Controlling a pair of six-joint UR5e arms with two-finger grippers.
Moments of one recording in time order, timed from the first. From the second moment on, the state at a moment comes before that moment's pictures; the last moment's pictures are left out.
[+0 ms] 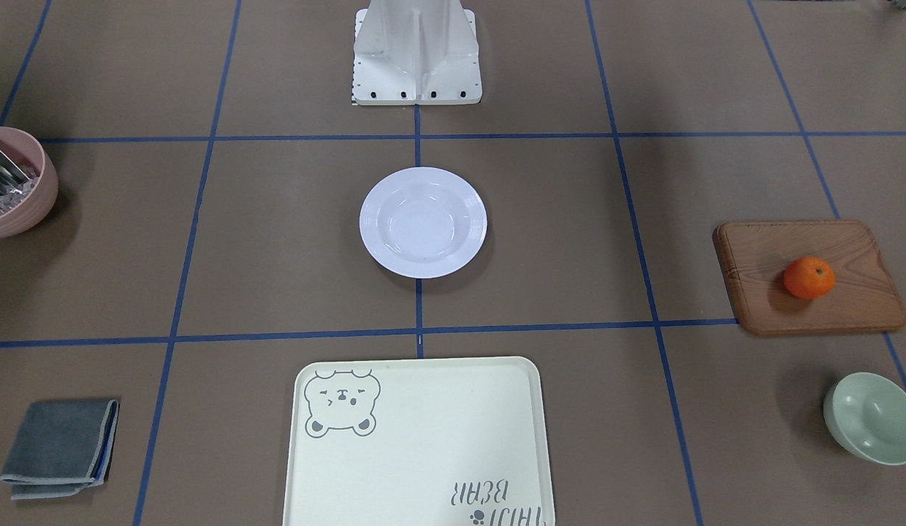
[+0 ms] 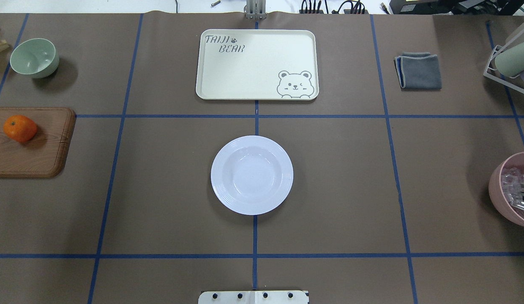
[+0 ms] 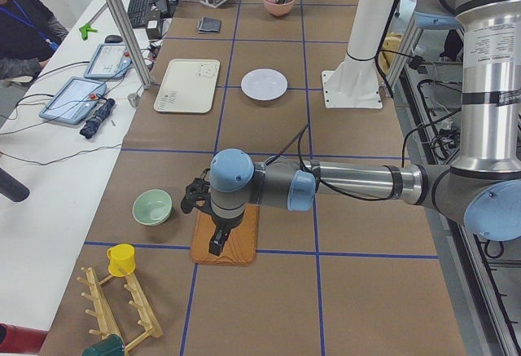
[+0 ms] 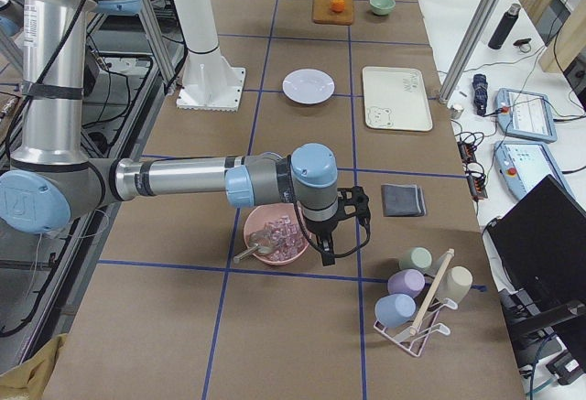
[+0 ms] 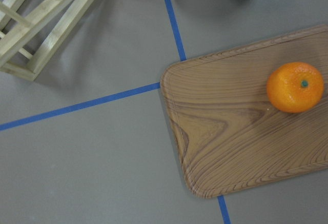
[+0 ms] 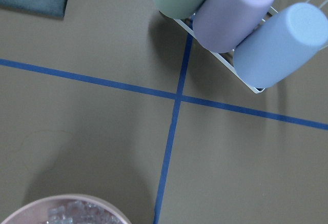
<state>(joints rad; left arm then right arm) -1.64 -1.52 -1.71 -1.77 -2.36 0.23 1.59 -1.70 1.80 -1.44 2.31 -0.06</state>
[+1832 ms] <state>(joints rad) -1.20 -1.58 -1.50 -2.27 -2.25 -0.41 1.40 -1.69 1.84 -1.17 2.22 0.49</state>
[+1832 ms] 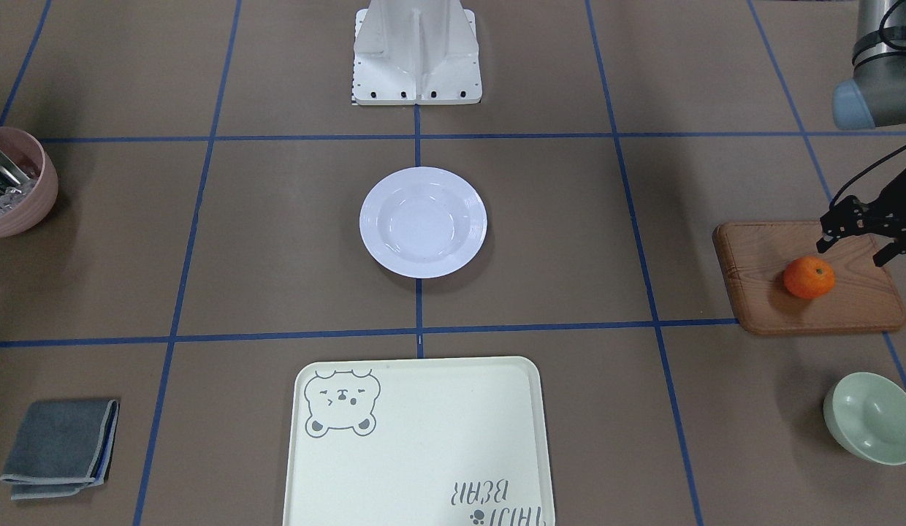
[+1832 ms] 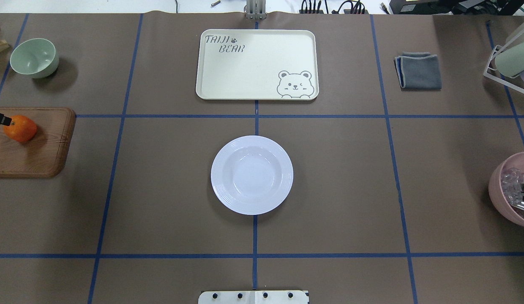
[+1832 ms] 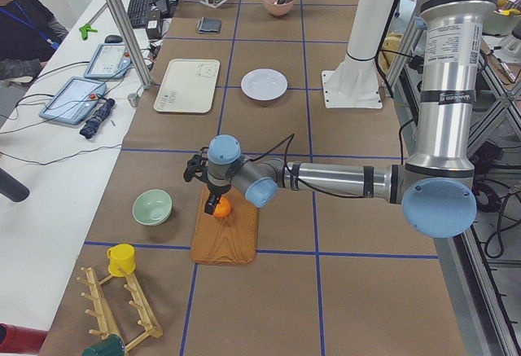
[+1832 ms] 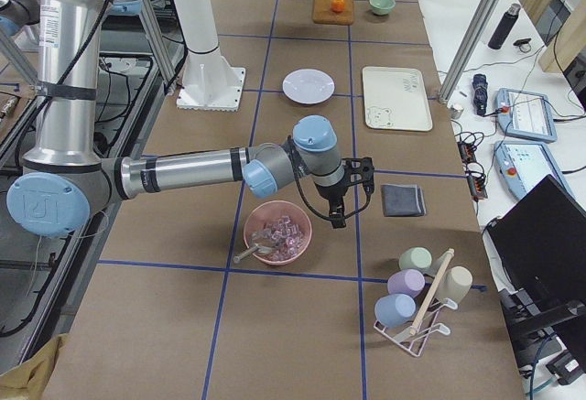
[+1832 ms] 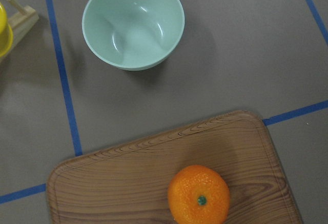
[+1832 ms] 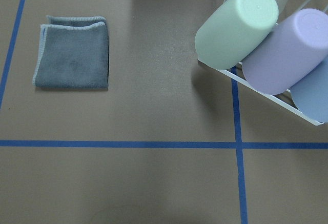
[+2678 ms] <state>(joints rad) -1.12 -1.64 -1.39 -2.31 -2.18 -0.43 1.39 -1.70 1.84 -1.17 2.22 0.49</state>
